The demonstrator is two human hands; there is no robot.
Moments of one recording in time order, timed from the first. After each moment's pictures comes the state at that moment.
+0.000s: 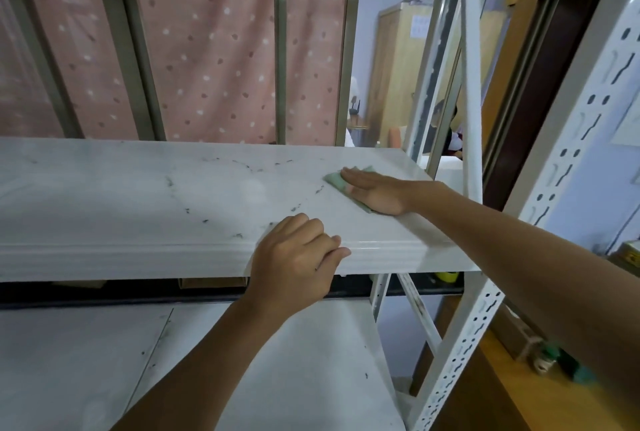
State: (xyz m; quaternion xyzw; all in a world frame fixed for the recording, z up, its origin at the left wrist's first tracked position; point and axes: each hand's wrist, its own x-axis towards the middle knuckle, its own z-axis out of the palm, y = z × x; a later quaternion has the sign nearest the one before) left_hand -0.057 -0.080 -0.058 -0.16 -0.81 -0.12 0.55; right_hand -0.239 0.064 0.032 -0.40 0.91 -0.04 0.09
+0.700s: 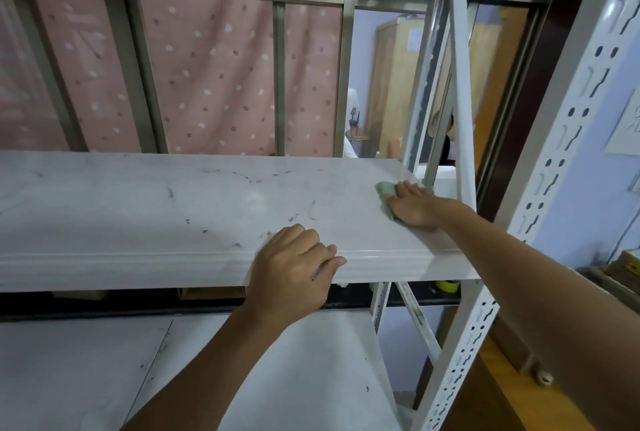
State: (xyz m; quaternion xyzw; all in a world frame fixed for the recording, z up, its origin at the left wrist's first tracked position) left_hand -0.057 -0.078 -0.057 -0.16 -0.80 -0.12 0.57; right_hand -0.263 0.114 0.020 -0.20 0.98 -0.04 0.06
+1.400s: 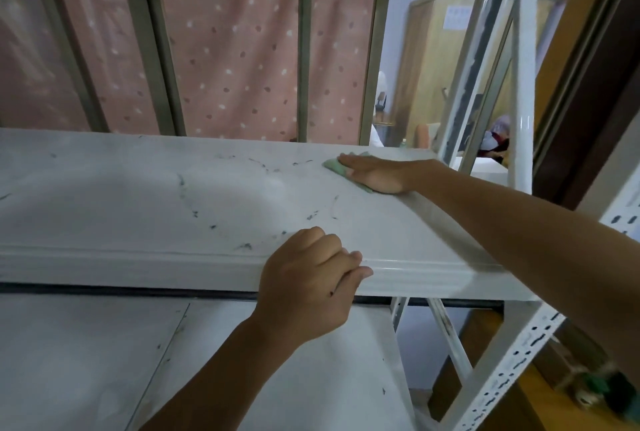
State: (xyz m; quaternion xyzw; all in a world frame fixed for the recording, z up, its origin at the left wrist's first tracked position) left_hand -0.055 -0.078 -0.060 -0.14 -0.82 -0.12 0.54; right_hand -0.311 0.010 0.034 -0.44 0.89 -0.05 0.10
